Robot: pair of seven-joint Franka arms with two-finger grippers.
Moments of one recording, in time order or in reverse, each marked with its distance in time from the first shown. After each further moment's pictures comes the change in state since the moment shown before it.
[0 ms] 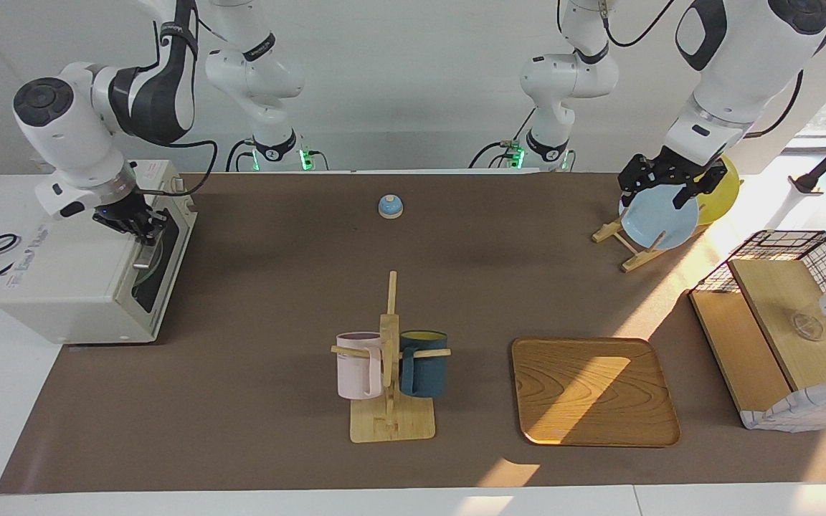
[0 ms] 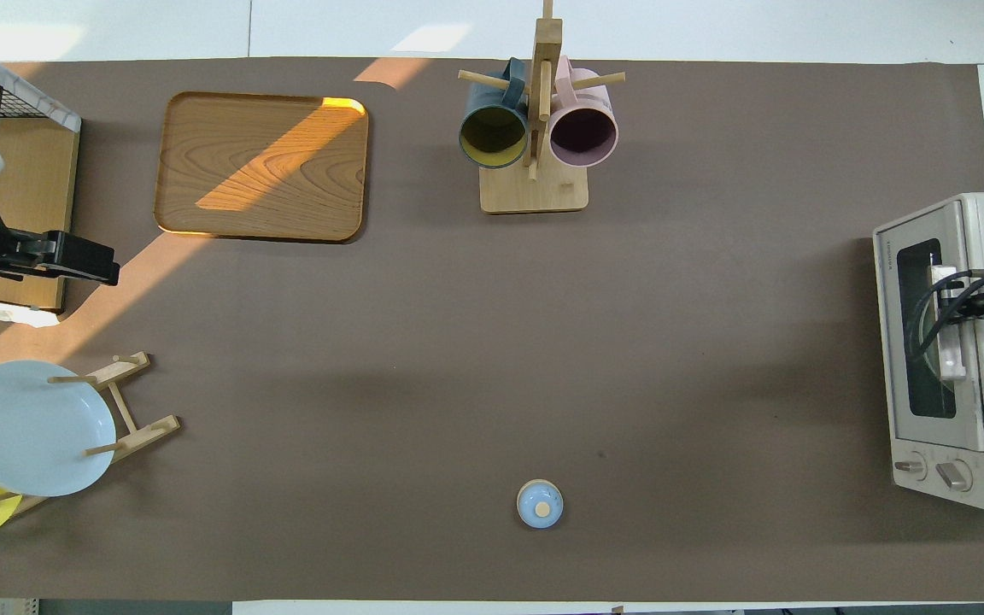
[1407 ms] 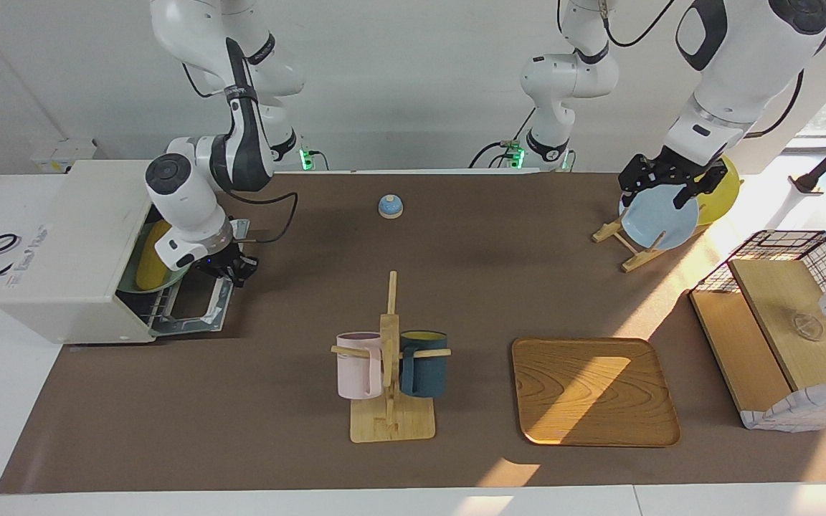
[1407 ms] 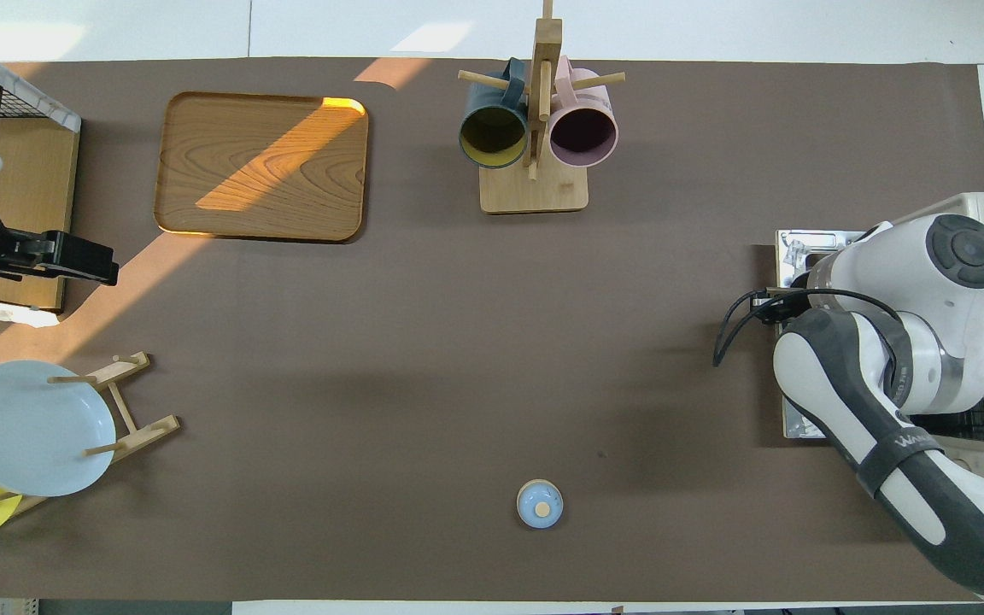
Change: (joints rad) left arm 0.000 0.000 0.001 0.000 0.000 0.000 0.000; right arm 0.157 0.176 0.033 -0.234 0.133 0.443 0.157
